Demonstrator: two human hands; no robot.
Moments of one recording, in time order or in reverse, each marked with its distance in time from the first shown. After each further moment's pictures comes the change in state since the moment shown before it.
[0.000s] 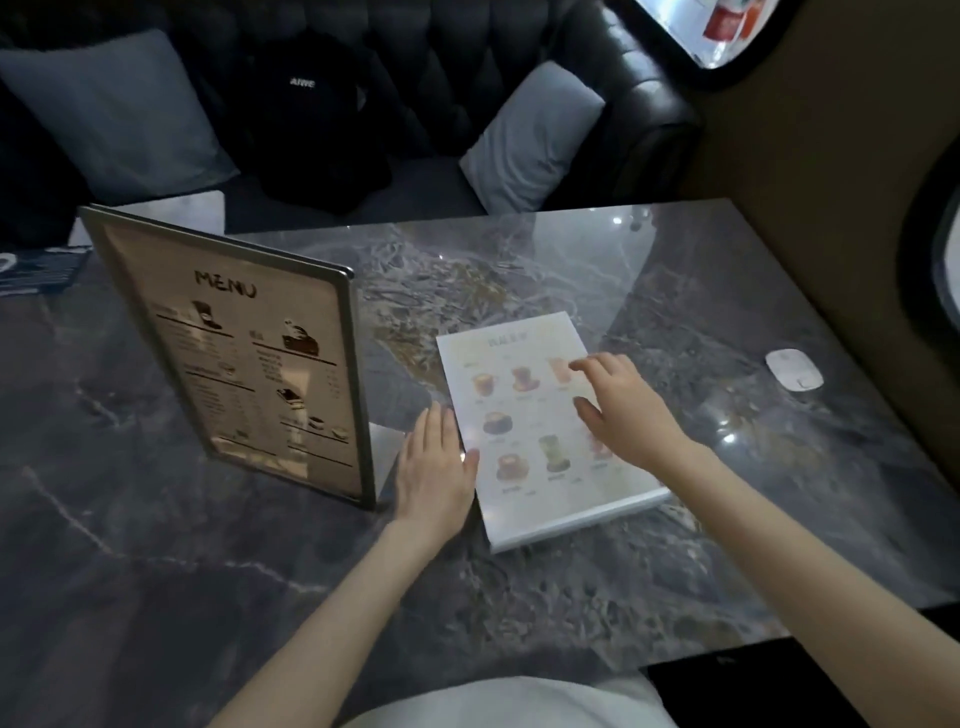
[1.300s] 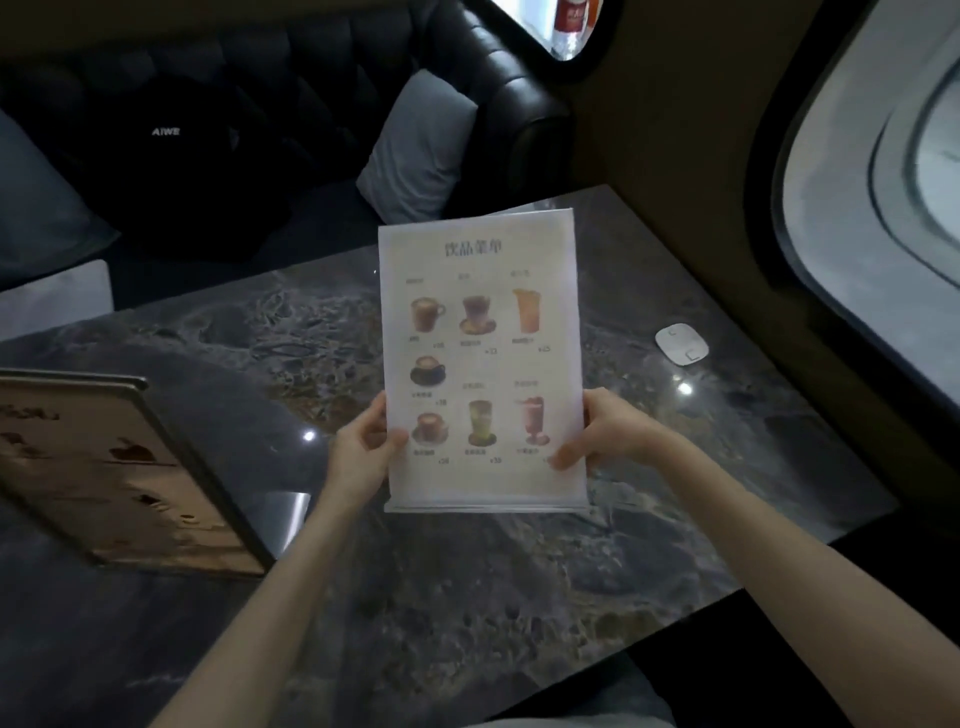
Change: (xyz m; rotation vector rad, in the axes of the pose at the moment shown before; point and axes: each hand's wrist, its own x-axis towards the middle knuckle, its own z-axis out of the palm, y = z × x) left_hand 0.070 0.039 -0.015 -0.970 -0.115 -0.062; right_hand -0.031 0.102 -0.036 0.868 -0.362 0.476
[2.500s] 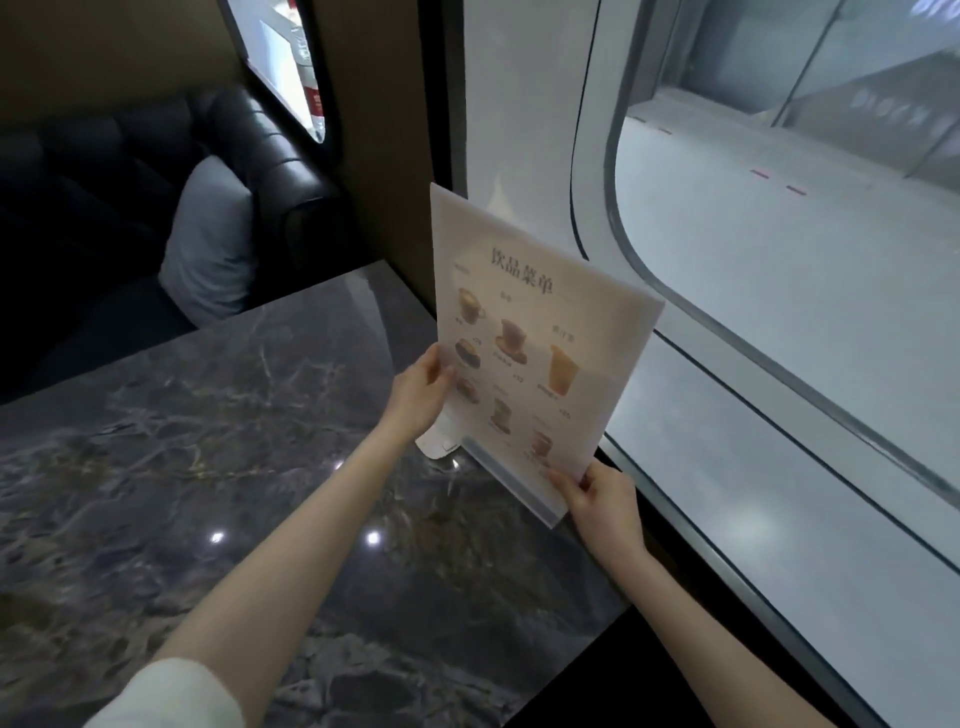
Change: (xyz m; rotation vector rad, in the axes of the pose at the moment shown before) left_hand 0.133 0.154 0.397 0.363 -0.295 0.292; right_hand -0.079 0.181 -0.219 -0.017 0.928 -0.098
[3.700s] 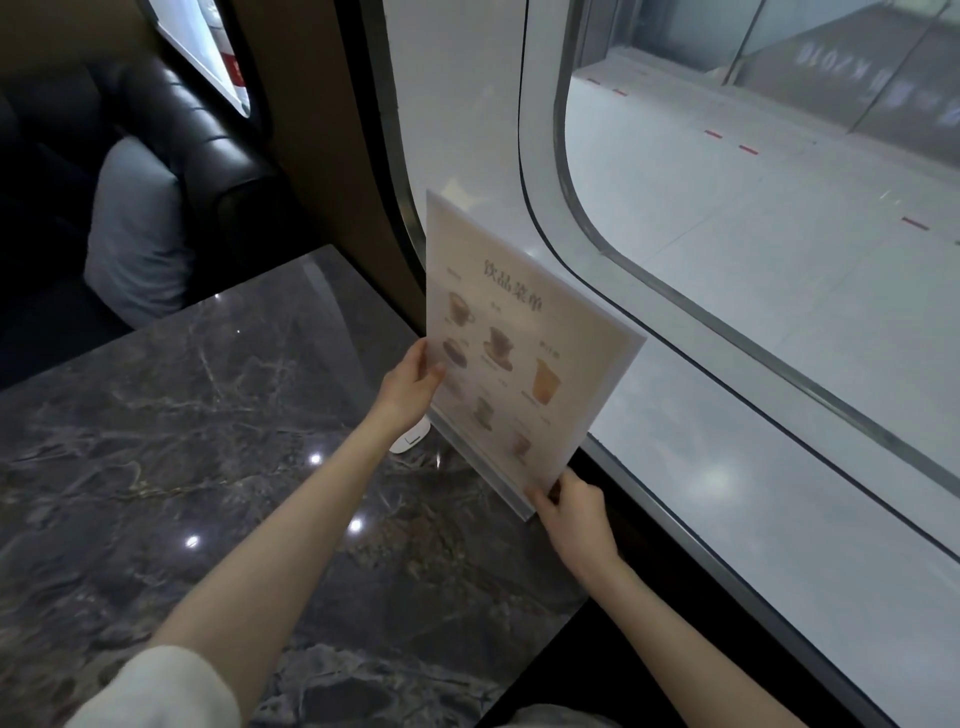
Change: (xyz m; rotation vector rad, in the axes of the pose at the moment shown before) left_hand 0.020 -0.005 0.035 -0.061 -0.147 -0.106; right_hand -0.014 0.035 0.011 -0.012 -0.054 0.189
